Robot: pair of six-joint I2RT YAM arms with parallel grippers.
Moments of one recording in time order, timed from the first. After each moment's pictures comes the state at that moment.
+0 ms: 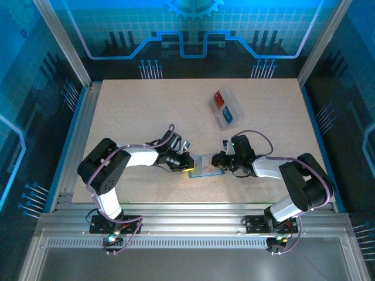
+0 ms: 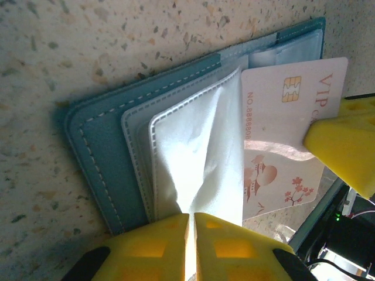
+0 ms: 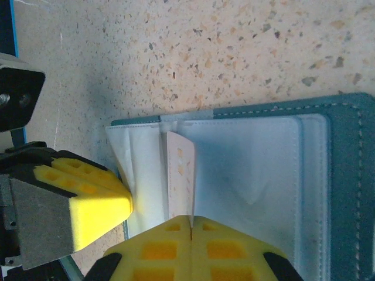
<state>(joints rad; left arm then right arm) -0.58 1.78 0.82 -0.05 0.59 -0.77 0.43 1.53 0.51 0.18 -0.51 0.76</state>
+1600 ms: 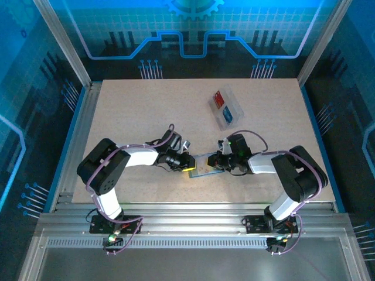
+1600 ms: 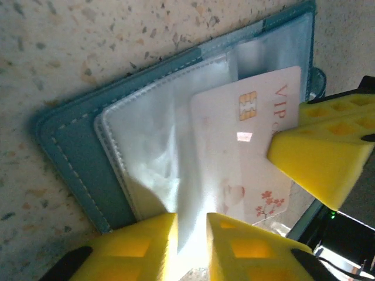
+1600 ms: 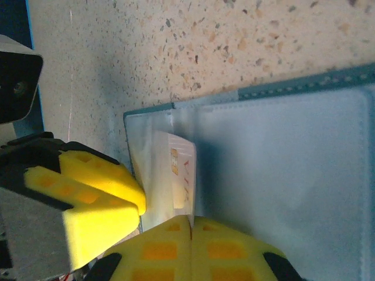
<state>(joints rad) -0.58 1.77 0.83 -0.06 0.59 -0.77 0.44 1.63 0.55 0.22 -0.61 0.77</state>
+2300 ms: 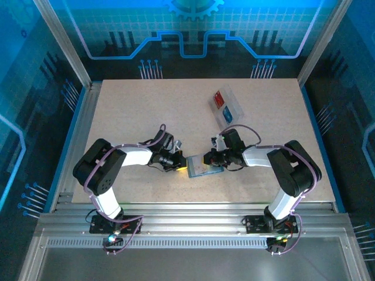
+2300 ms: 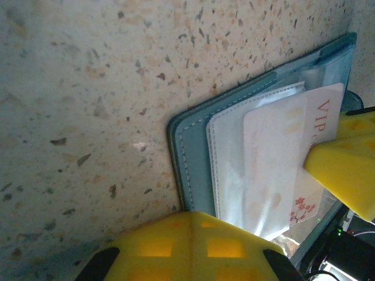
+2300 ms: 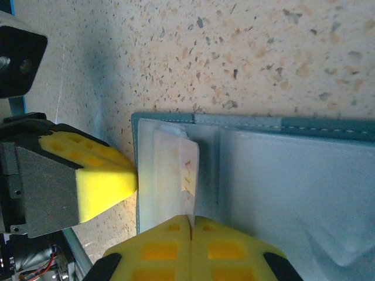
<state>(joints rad) -0.50 1.75 0.77 -0.07 0.59 -0.77 0.47 1.70 0.69 0.06 -0.62 0.64</state>
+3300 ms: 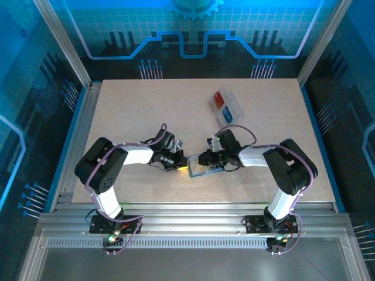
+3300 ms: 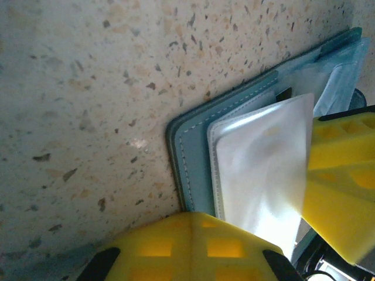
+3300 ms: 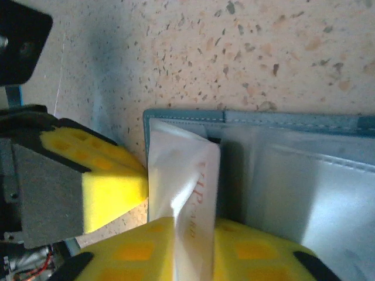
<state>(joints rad) -0.50 1.77 0.80 -0.08 0.60 -0.77 0.52 1.73 0.72 0.08 -0.60 0.66</state>
